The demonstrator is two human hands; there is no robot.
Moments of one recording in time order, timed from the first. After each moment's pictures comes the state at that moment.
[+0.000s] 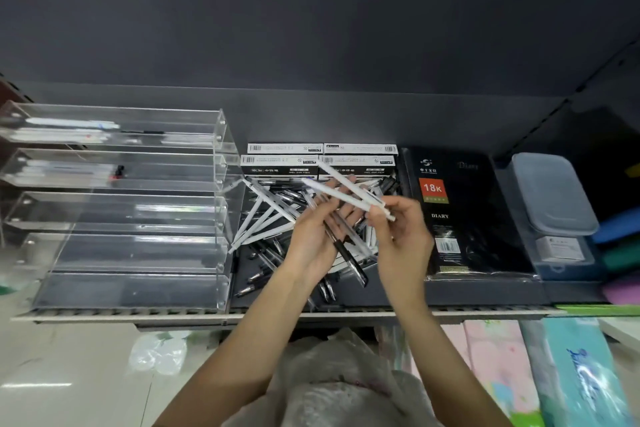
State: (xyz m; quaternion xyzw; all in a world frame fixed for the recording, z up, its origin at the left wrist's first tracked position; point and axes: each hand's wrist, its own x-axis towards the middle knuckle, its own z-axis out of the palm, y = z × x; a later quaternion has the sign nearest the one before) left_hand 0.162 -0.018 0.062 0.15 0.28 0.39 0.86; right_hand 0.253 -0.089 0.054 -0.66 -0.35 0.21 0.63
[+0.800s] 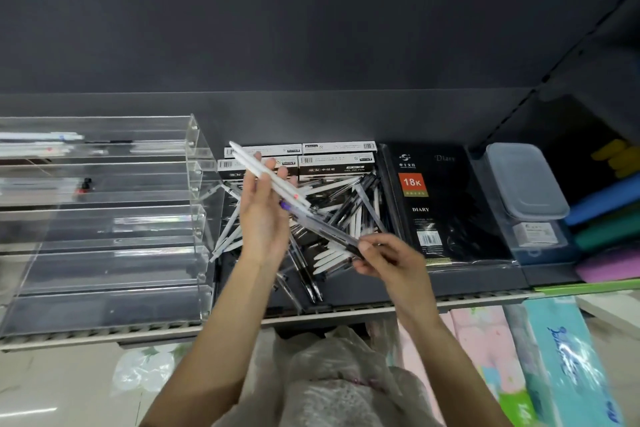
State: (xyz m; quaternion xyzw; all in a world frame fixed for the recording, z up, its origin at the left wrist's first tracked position) left_hand 0.146 0.015 0.060 0.18 0.29 0.53 0.78; right_hand 0.267 -0.127 0.058 -0.65 -0.21 0.44 0.58
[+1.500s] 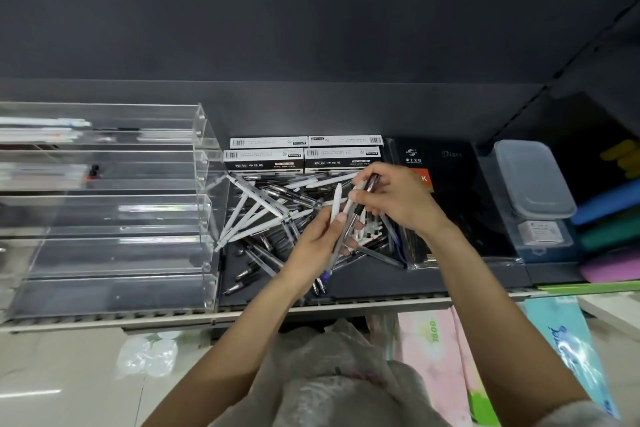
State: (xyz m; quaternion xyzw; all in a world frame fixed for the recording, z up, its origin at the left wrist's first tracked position) left_hand 0.156 -0.040 0.041 0.52 0.37 0.25 0.73; right_hand 0.317 -0.049 0.090 -0.71 -0.49 0.36 0.34
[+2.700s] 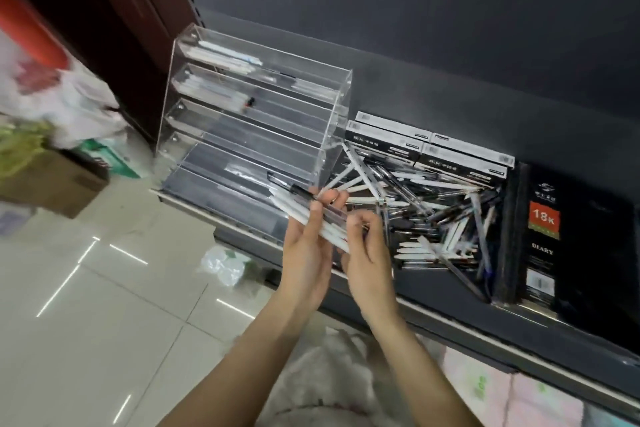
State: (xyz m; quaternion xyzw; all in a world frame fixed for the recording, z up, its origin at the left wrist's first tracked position) left_hand 0.063 -0.080 0.060 0.14 0.39 0.62 0.67; right_hand 0.144 -0.099 0.050 -0.59 -0.46 0.48 0.46
